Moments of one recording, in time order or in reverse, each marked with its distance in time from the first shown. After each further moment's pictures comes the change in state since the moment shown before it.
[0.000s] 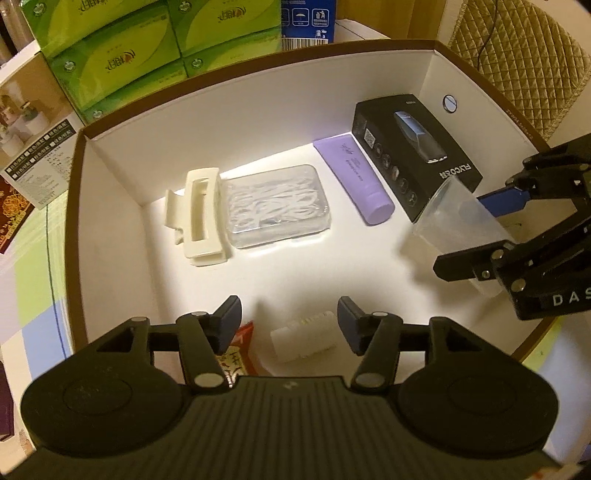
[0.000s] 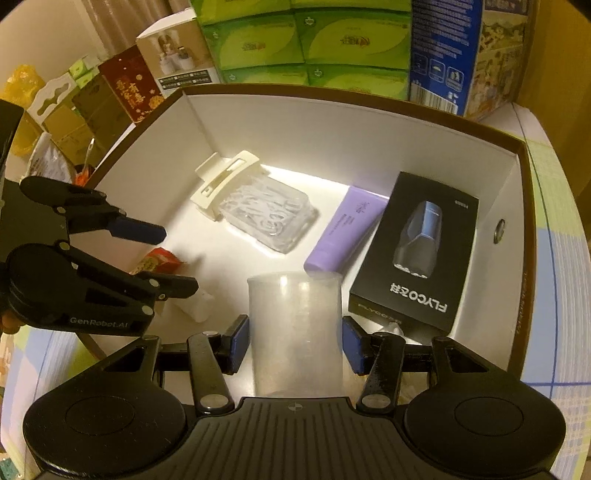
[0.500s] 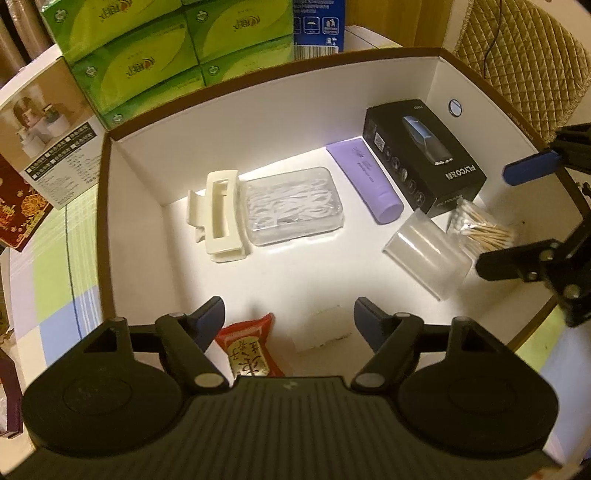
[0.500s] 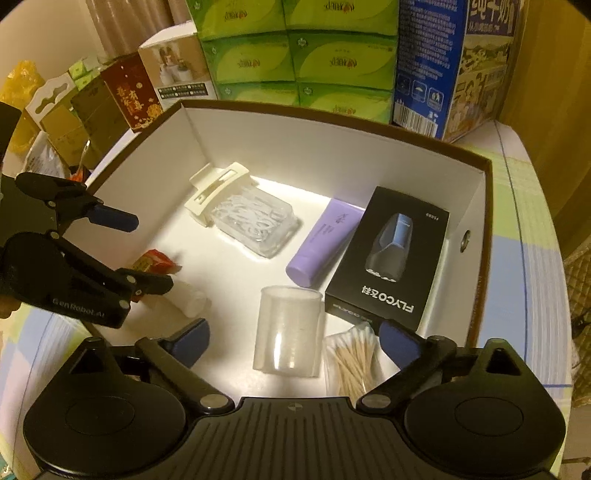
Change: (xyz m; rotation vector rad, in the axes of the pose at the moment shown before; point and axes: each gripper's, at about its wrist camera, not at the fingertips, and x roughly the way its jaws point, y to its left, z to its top) left arm -0.016 0.005 -0.005 -0.006 -0.018 0.037; right arm -0.027 -0.002 -0.006 -0.026 -0.039 -0.042
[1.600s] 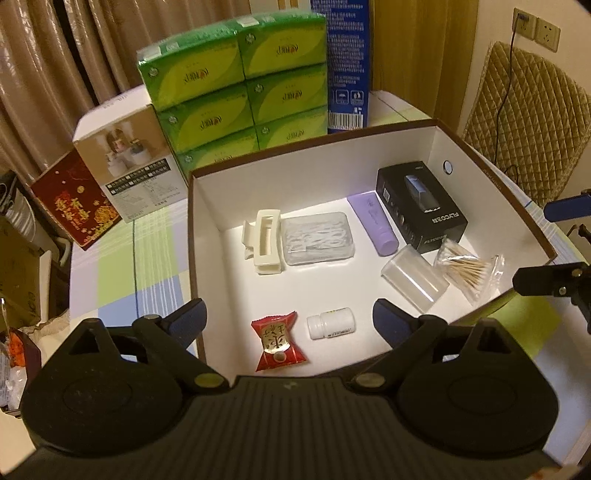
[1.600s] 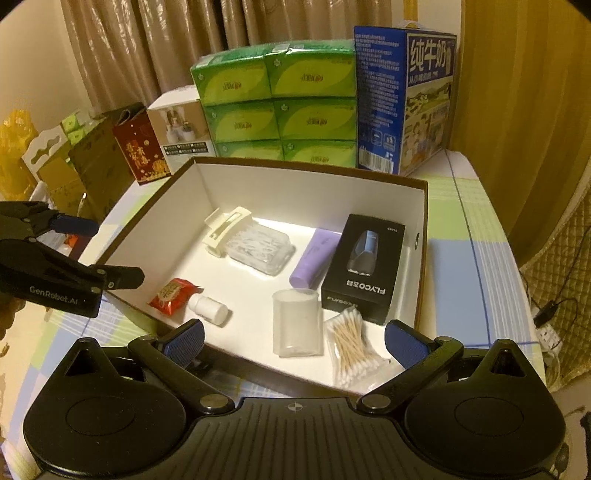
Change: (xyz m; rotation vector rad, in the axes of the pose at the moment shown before) left arm -0.097 -0.010 -0.035 -0.082 -0.180 0.114; right arm -0.086 0.030 -0.041 0.087 -0.180 -0.060
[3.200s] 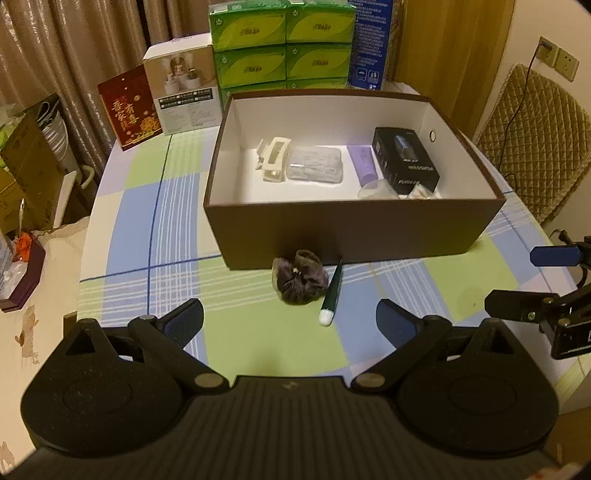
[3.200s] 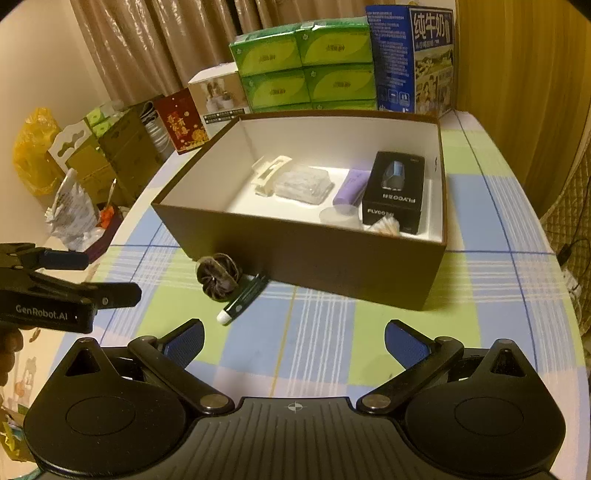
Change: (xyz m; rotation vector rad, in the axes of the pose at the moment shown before) left arm -0.085 -0.035 -0.107 -0.213 0.050 0.032; right arm -0.048 0.037 -0.090 0.049 0.031 0.070
